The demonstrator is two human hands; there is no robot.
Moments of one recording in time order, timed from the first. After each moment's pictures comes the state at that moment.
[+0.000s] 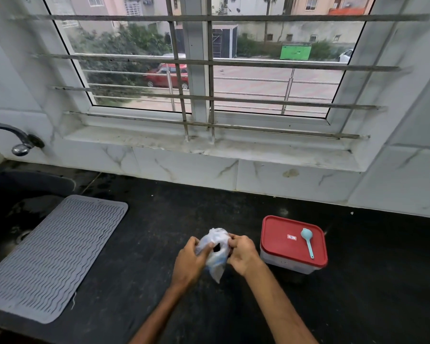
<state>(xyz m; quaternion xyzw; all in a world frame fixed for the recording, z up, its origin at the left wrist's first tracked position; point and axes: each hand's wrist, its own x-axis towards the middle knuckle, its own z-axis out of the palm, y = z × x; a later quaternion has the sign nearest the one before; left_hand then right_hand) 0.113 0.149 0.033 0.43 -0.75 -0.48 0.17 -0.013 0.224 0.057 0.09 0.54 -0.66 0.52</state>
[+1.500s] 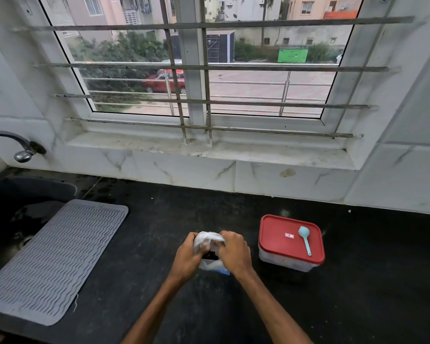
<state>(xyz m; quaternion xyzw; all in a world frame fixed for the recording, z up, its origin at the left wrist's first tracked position) 0.118 0.138 0.040 0.33 -0.75 -0.55 0.18 -0.003 0.230 0.047 -0.37 0.88 -0.29 0.12</state>
